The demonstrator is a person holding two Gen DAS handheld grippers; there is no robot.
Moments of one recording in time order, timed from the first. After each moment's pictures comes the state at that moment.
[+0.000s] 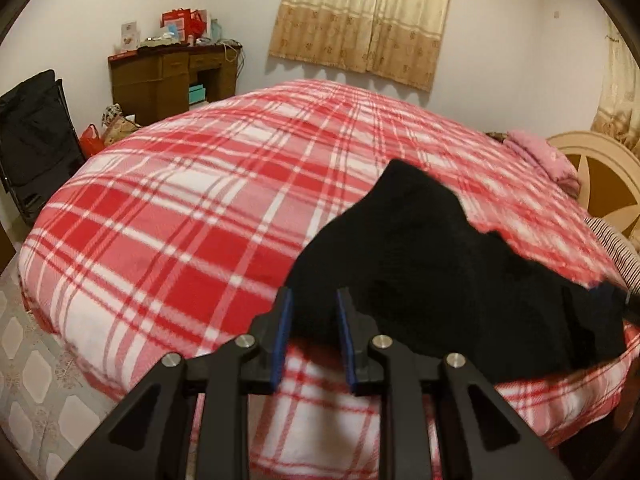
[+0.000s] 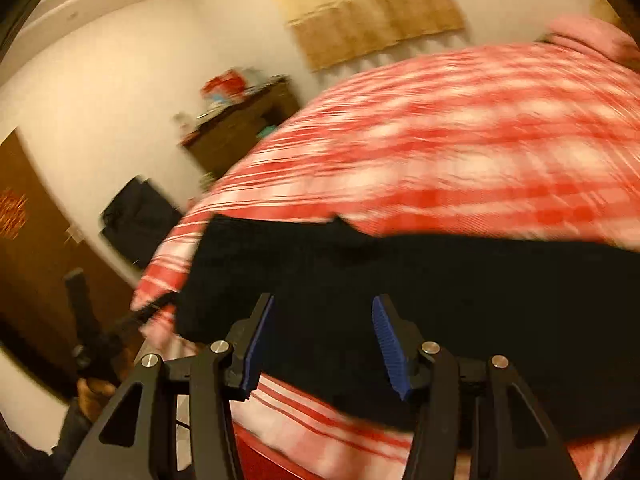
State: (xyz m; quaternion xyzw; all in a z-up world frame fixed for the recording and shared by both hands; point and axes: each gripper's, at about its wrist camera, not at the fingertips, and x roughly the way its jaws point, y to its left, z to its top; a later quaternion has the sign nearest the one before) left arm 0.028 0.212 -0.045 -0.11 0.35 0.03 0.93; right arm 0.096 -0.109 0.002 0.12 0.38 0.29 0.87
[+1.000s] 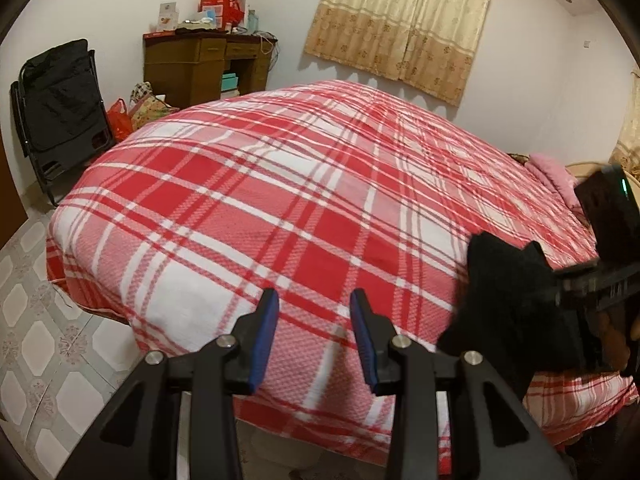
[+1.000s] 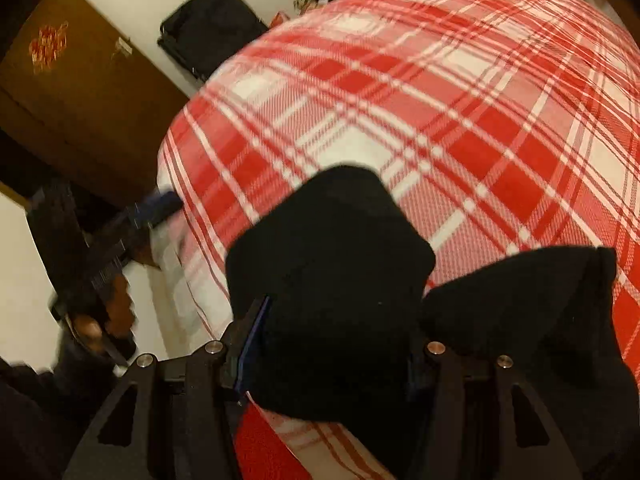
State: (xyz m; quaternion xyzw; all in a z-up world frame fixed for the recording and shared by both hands) left arm 0.008 0.279 -0.059 -0.16 0.34 0.06 0.92; right arm 0.172 0.063 -0.045 -0.05 0.57 0.44 0.70
